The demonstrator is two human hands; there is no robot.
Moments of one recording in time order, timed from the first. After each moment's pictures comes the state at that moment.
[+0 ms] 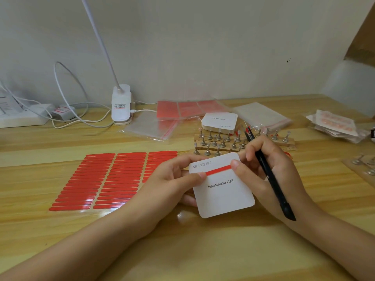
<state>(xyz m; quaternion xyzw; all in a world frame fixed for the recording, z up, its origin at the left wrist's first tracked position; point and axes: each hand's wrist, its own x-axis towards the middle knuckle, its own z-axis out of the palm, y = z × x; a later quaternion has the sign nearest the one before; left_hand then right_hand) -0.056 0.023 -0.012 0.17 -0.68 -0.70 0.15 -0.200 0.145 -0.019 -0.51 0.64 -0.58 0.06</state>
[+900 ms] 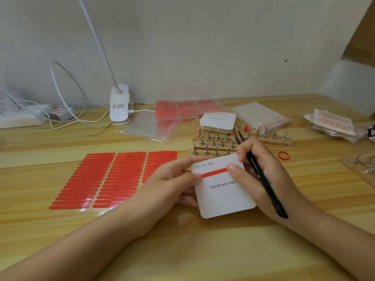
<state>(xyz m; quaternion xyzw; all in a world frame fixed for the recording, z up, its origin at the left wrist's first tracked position) -0.056 0.021 -0.013 0.15 -0.67 -0.72 0.12 -0.198 0.146 -0.018 -0.53 0.65 -0.54 0.09</state>
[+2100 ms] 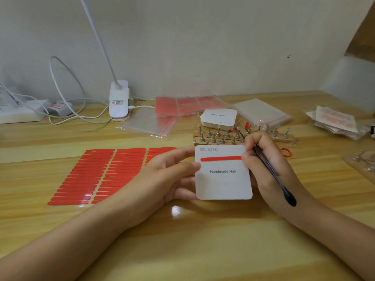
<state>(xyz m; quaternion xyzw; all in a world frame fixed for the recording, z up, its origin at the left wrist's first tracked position) -0.056 0.014 -0.008 0.14 -0.62 -0.77 0.10 -0.203 0.144 -0.022 -0.51 0.60 -0.60 0.14</state>
